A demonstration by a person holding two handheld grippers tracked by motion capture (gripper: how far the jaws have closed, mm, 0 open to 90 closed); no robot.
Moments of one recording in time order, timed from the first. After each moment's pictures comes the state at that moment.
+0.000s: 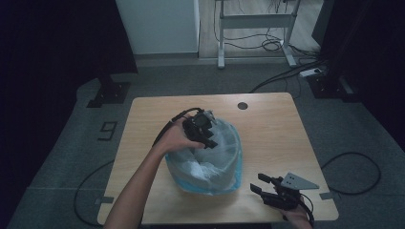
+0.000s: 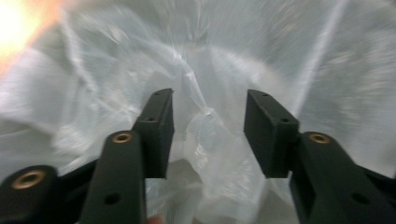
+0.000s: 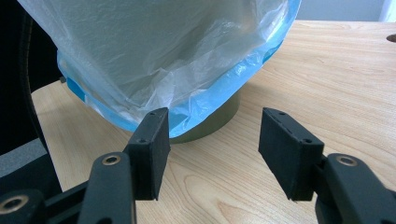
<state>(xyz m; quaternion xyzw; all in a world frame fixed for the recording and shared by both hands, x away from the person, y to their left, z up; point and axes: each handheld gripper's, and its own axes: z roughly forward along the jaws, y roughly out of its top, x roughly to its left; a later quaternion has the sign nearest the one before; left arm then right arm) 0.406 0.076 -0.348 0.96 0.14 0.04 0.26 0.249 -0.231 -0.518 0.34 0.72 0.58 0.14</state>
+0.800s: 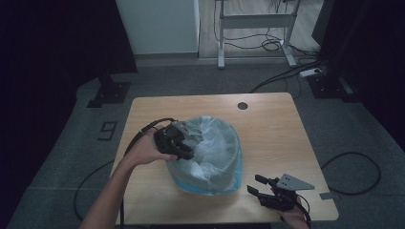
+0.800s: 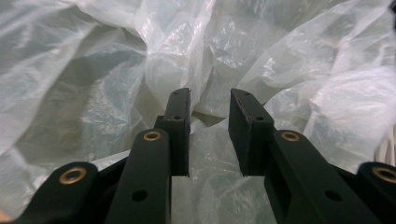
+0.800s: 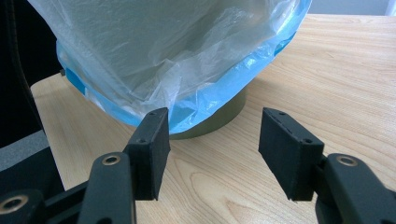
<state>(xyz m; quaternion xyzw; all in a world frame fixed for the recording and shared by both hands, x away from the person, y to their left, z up) 0.366 0.137 -0.345 0.96 0.14 -0.01 0.23 0.249 -0.222 -0.521 0.34 0.73 0.57 0.14</state>
